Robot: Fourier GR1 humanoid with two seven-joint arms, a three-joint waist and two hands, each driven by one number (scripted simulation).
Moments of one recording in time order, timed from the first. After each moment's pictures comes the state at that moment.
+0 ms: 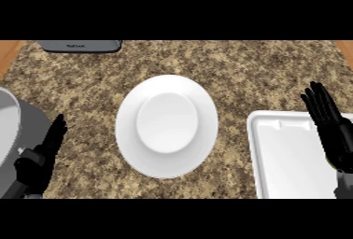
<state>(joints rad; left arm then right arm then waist) 0.05 0.57 -0.30 -1.43 0.33 0.36 -0.13 -0.05 -0.48 0.06 -1.55 -0.33 -0.02 -0.19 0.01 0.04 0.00</state>
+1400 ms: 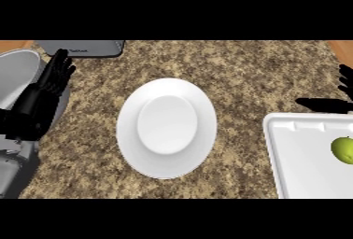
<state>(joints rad) -0.29 0.55 -0.19 -1.57 0.32 0.20 0.03 -0.40 -0.63 0.06 -1.12 -0.01 -0.34 0.43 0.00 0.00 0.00</state>
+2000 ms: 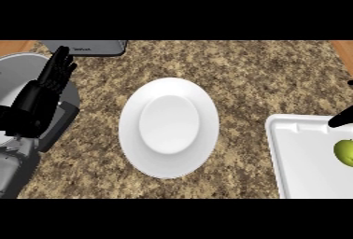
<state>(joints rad) -0.30 0.54 -0.18 -1.57 0.32 0.18 0.04 -0.55 -0.86 0.19 -1.03 -0.12 0.30 0.93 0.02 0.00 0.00</state>
